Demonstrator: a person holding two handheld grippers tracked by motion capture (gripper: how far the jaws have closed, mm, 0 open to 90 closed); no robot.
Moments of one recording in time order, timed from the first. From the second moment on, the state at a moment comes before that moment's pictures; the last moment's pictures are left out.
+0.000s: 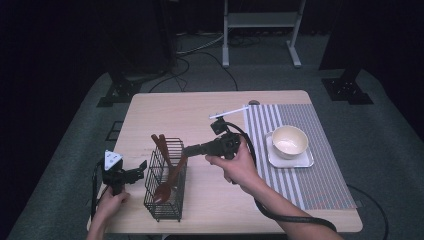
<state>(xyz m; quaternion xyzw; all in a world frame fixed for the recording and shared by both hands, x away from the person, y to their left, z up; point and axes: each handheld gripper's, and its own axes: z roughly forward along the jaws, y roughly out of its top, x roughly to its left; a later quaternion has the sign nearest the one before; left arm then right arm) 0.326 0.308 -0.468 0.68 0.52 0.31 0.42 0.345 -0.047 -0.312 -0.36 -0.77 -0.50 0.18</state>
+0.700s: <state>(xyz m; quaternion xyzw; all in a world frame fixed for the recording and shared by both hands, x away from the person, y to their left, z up) 0.326 0.307 -0.468 0.68 0.52 0.31 0.42 0.352 -0.067 -0.300 -0.37 -0.75 -0.52 0.19</state>
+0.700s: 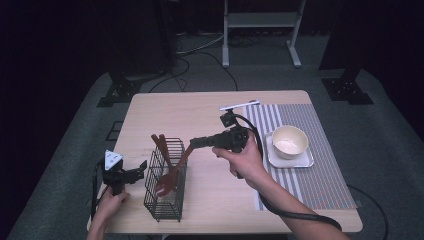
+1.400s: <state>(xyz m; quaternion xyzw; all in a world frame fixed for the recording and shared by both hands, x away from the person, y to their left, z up) 0.326 0.307 -0.468 0.68 0.52 0.31 0.42 0.362 -0.093 -0.286 -0.38 -0.72 -0.54 0.19</state>
